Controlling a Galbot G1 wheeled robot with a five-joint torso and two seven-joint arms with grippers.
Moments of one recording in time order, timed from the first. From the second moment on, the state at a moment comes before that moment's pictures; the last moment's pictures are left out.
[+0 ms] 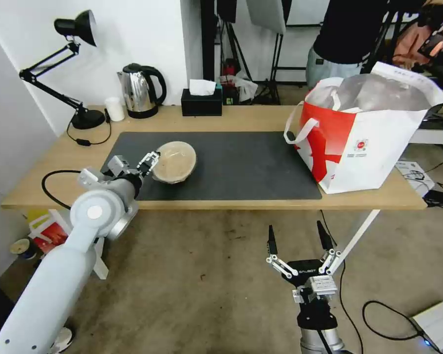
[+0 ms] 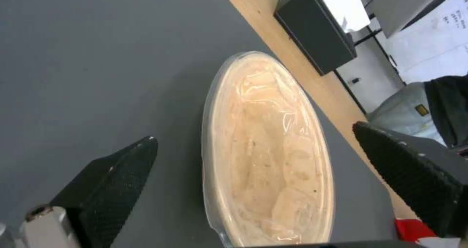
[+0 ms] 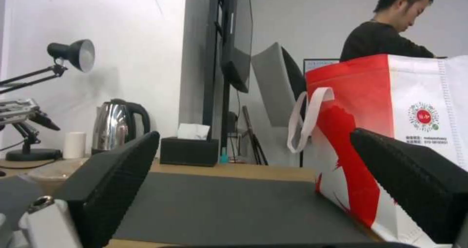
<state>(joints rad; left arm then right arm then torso) 0.91 -1.04 -0.34 -1.98 -1.63 0.22 -0.85 -1.72 1.09 0.08 2.15 -0.23 0.52 0.65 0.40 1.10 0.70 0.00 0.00</state>
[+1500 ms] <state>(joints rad) 0.82 -1.12 -0.24 -1.86 -1.61 0.22 -0.85 -1.72 1.09 0.08 2.15 -0.23 0.52 0.65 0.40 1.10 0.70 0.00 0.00</state>
